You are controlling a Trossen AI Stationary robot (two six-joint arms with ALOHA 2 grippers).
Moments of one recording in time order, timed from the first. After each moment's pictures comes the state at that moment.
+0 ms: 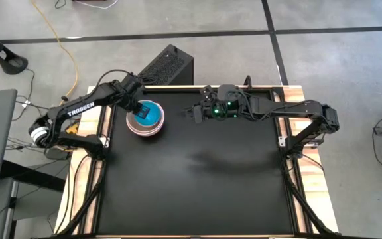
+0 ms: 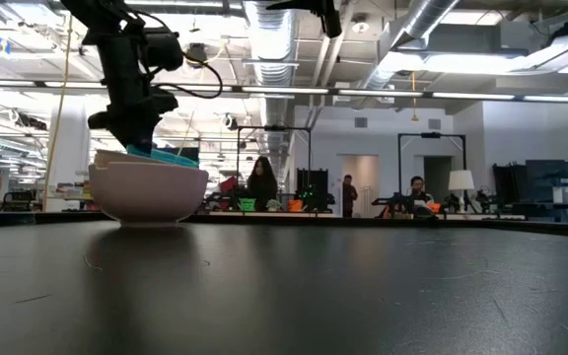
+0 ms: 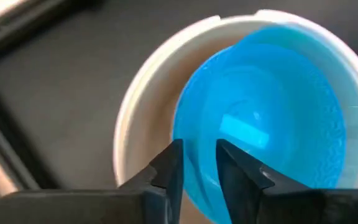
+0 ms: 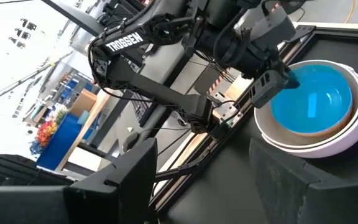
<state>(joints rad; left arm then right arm) 0.78 1.24 0.95 -0.82 -0.04 -0.24 -0.11 1.49 1.42 -0.07 -0.05 0.88</state>
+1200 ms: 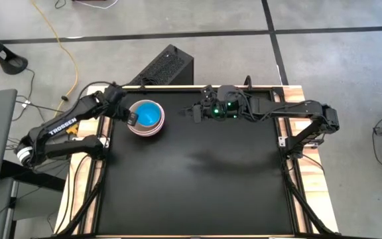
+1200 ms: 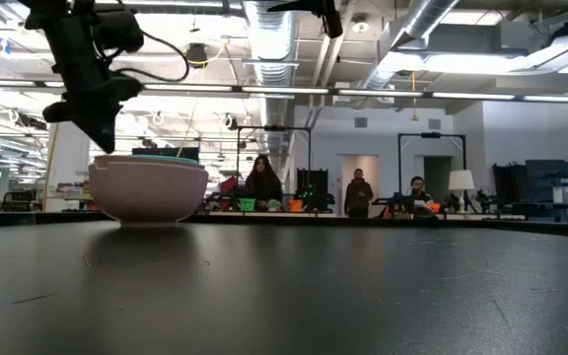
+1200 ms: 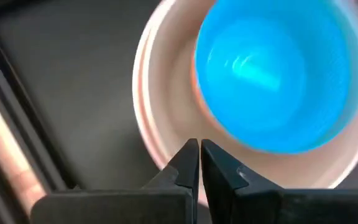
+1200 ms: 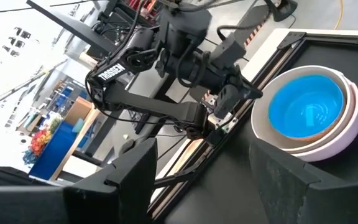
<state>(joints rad) 0.78 0.92 0.77 -0.88 -0.02 -0.32 -0.11 1.49 1.42 -0.08 0.00 0.89</state>
